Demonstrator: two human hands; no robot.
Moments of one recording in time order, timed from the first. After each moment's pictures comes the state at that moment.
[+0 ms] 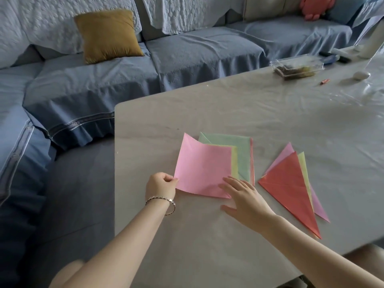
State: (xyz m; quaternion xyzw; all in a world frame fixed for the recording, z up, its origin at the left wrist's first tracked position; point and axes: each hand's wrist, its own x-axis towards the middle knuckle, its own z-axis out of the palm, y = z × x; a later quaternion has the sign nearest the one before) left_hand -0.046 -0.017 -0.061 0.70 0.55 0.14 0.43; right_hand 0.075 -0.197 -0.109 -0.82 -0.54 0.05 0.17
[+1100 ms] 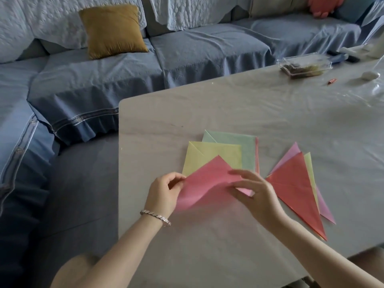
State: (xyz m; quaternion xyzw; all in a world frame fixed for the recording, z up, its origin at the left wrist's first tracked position) left_hand -0.074 -0.027 -0.052 0.81 0.37 0.18 0.43; right_hand 0.065 -0.198 -0.075 -0.74 -0.43 0.07 0.51
